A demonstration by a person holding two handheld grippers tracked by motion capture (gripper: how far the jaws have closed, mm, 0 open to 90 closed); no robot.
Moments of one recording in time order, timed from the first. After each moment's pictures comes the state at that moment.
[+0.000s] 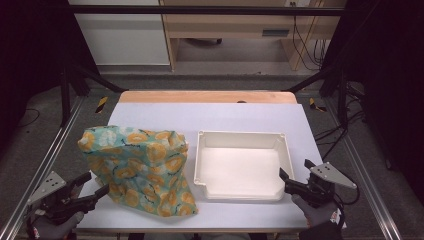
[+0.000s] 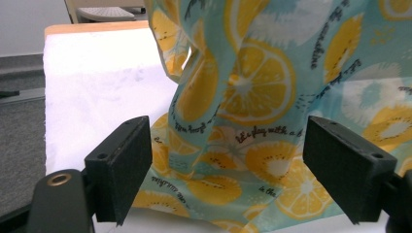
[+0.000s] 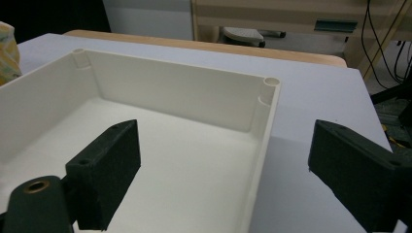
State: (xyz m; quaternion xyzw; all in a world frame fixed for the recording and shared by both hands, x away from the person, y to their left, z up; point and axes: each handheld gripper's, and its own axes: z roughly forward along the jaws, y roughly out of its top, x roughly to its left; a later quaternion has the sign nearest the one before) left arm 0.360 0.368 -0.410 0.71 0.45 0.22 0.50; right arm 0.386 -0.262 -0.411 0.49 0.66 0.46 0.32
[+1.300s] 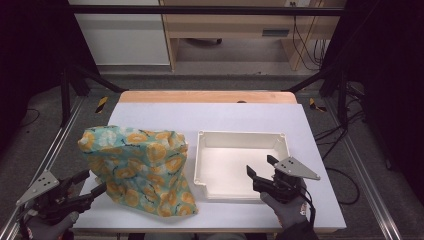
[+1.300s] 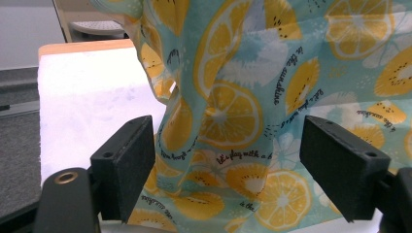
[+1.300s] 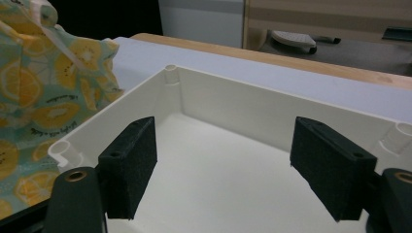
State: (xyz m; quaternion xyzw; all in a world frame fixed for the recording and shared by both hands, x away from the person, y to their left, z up) left arm 0.355 0.368 -0.390 0.71 0.43 0.22 0.52; right arm 0.391 -0.180 -0.387 0.44 0.70 0.49 0.27
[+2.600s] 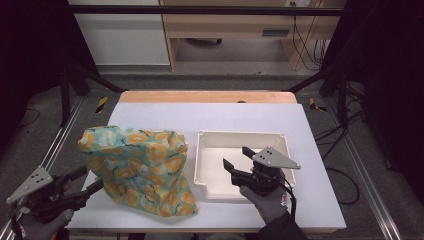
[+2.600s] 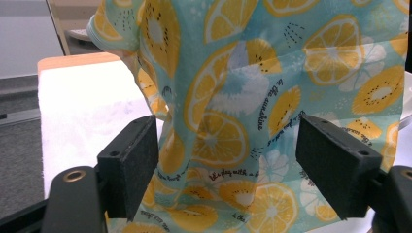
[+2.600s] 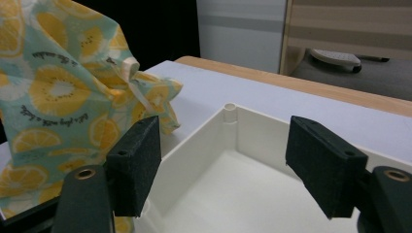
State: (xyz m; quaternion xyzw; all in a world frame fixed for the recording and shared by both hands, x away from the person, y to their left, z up) left arm 0.354 0.368 -0.369 0.71 0.42 0.22 0.52; right arm 0.399 -0.130 -0.356 0.39 0.71 0.54 0.23
